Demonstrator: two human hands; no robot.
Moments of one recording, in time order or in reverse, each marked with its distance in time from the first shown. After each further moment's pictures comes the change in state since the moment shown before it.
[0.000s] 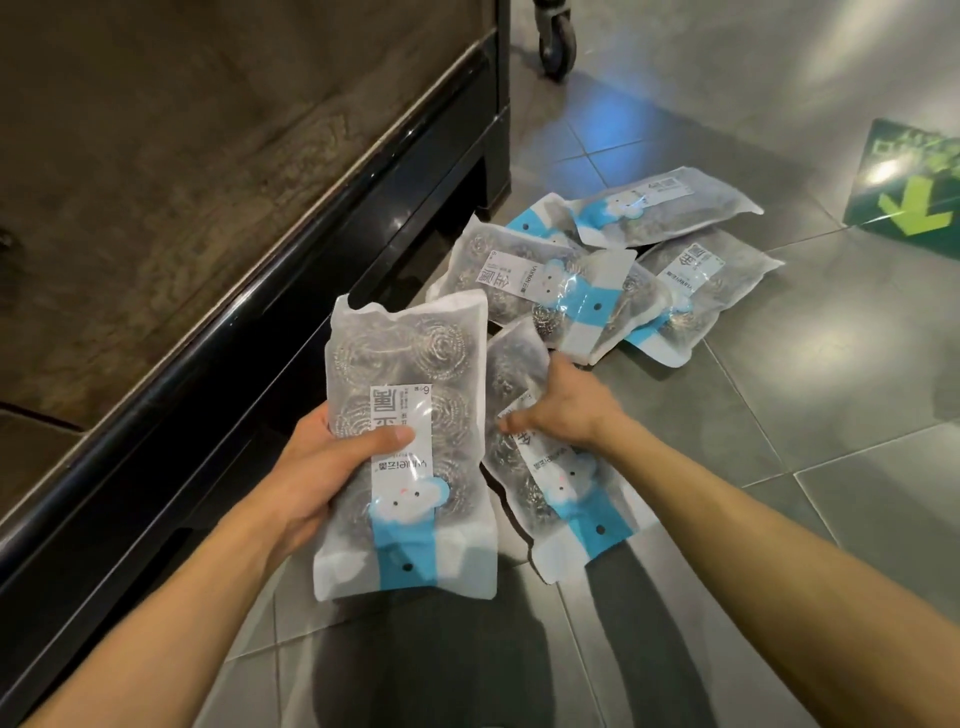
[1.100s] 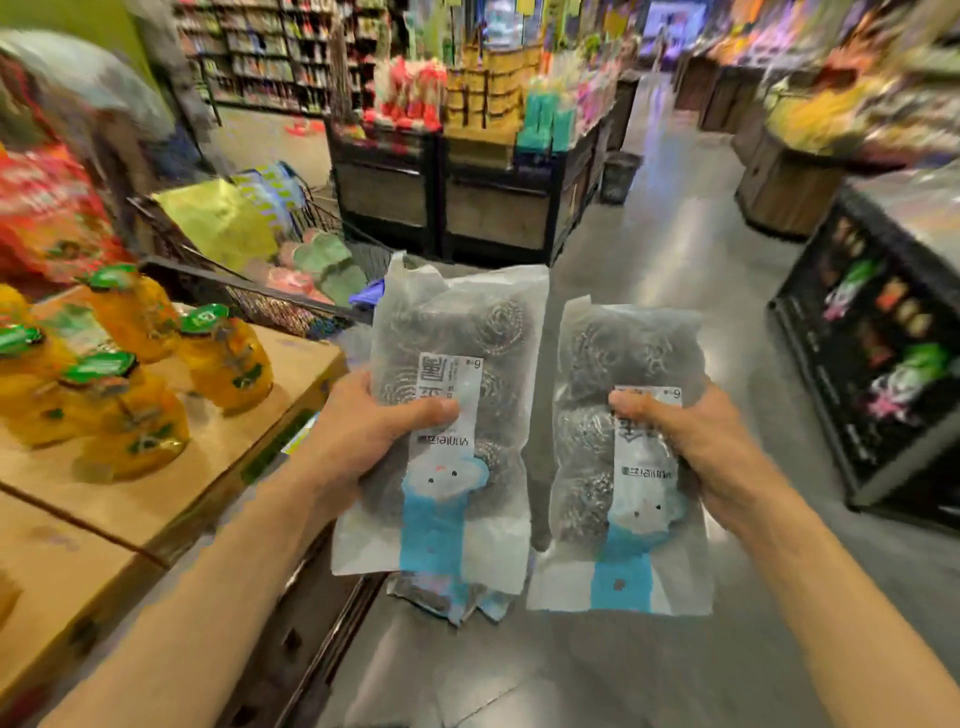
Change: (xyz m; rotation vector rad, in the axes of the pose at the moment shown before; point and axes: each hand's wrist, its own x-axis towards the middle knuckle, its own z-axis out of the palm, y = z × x) left_hand -0.538 0.734 0.134 0.109 -0.247 0.530; right_hand -0.639 -0.318 -0.690 0.994 0.510 -0.352
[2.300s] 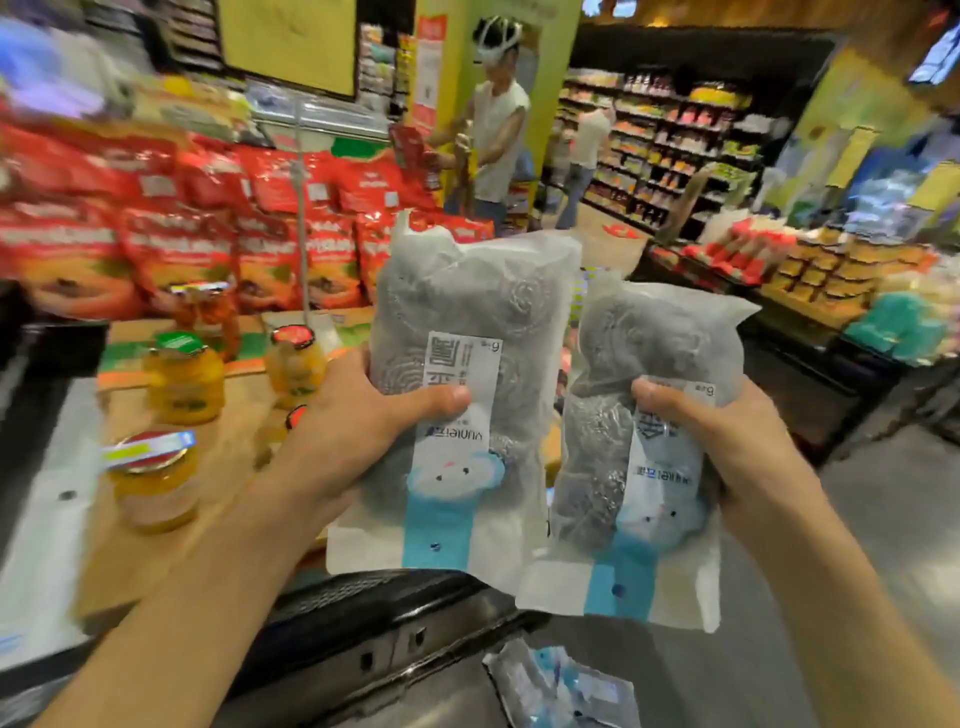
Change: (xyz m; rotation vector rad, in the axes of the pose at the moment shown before) left_hand -0.182 0.109 -0.167 -0.149 0.753 0.196; right_hand -0.001 -0.150 0.251 -0.027 -0.639 -0.226
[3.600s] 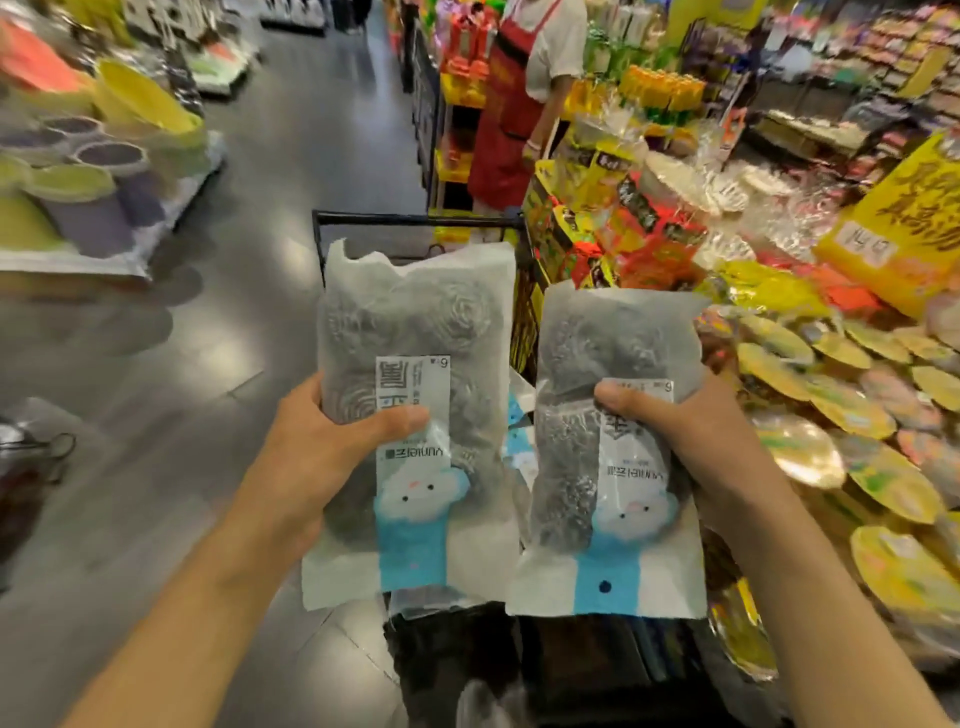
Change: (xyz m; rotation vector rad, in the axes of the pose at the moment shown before) left_hand -0.541 0.035 -0.435 -0.097 1.971 0.133; right_hand -0.393 -0.051 0.767 0.128 -1.908 -0.117
